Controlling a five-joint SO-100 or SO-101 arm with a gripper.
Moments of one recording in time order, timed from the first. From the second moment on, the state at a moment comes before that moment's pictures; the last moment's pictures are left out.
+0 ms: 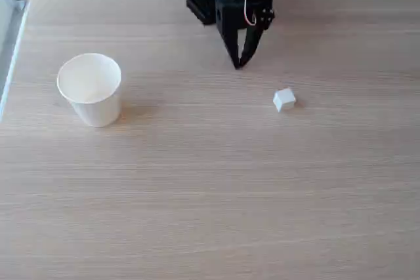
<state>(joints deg) -9.2 190.7 177.3 77.3 -90.2</state>
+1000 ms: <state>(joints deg) -7.7 183.6 177.2 67.6 -96.3</state>
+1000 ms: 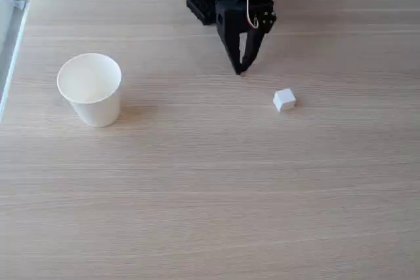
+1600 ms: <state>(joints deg) -12.5 157.4 155.0 65.3 -91.1</state>
